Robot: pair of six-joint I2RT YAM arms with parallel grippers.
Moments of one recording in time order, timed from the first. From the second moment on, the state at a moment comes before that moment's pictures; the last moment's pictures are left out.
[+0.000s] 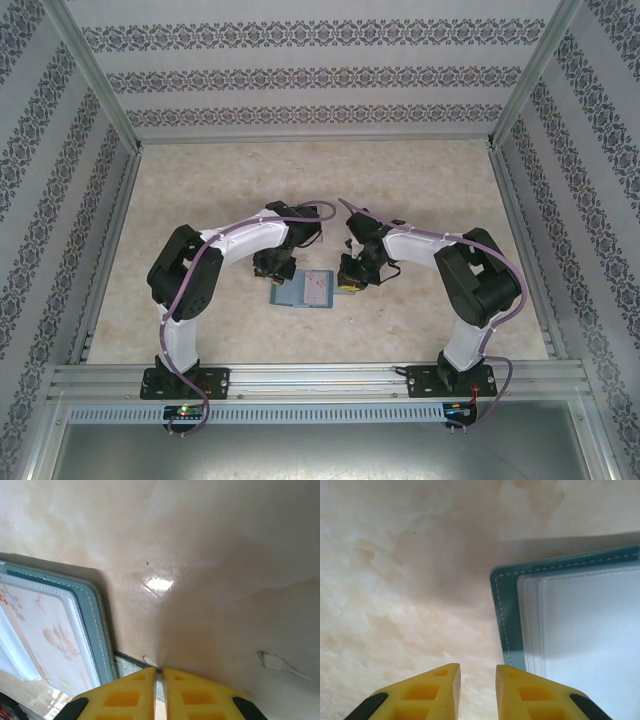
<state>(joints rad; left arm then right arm) -0.66 1.94 1.41 -1.23 -0.17 -0.50 0.54 1.78 0.99 -0.60 -0.46 0.65</state>
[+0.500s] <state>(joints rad) -0.63 1.83 1.41 -1.11 0.09 -0.52 0.54 1.78 0.99 -0.60 -0.46 0.65</state>
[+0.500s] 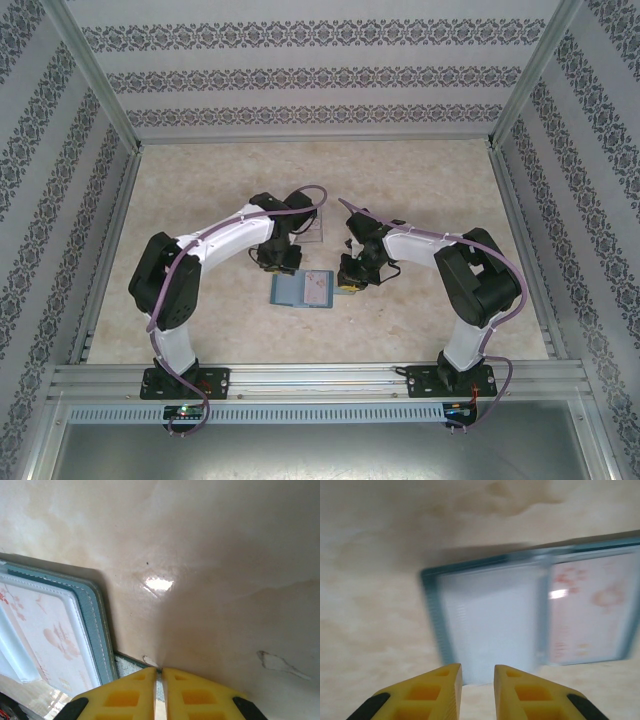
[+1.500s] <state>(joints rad) -0.57 1.87 1.14 -0.64 0.54 -0.68 0.54 1.78 0.99 -0.60 -0.46 0.65</state>
